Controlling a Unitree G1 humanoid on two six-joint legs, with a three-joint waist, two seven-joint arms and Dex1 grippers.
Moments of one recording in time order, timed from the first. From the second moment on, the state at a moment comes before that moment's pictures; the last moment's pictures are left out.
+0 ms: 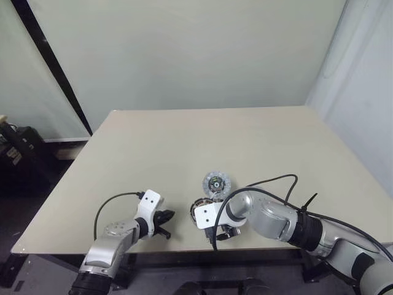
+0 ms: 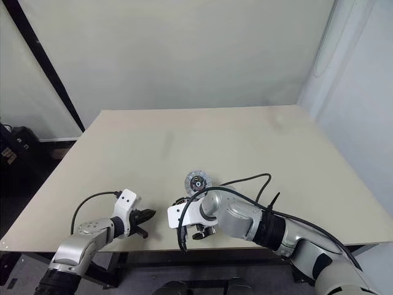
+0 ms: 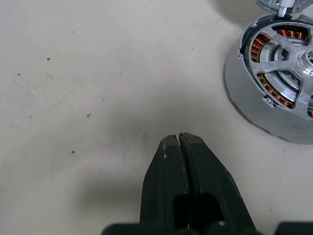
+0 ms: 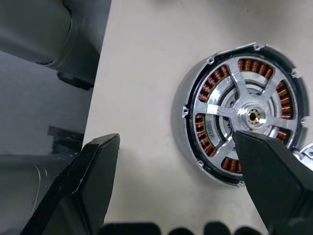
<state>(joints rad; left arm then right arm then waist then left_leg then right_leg) -0.05 0.47 -0.05 0.00 -0.26 0.60 -0.58 -0.78 -0.44 1.04 -0.12 -0.24 0.77 1.03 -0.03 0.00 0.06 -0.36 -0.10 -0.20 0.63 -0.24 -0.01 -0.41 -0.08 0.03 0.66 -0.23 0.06</state>
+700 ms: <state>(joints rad) -0.04 0.47 -0.05 0.00 -0.26 0.60 -0.58 -0.68 -0.32 0.95 0.00 -0.32 0.76 0.96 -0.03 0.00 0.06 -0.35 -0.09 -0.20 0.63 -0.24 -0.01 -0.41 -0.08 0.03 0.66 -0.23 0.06</state>
